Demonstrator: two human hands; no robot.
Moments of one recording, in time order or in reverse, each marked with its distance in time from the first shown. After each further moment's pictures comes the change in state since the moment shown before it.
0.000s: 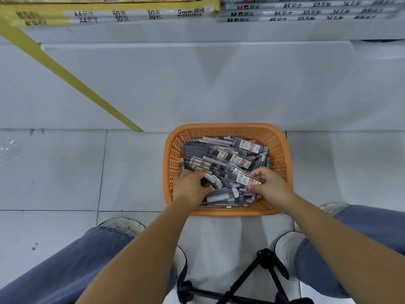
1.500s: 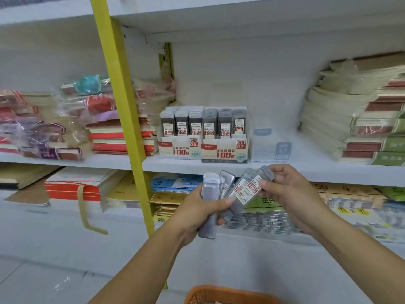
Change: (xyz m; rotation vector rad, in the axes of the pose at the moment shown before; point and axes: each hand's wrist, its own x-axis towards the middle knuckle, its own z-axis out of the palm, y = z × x) left_hand -0.170 0.150 -0.362 -1.204 0.123 0.554; right_hand -0.237 -0.333 -0.146 0.505 0.124 -0.934
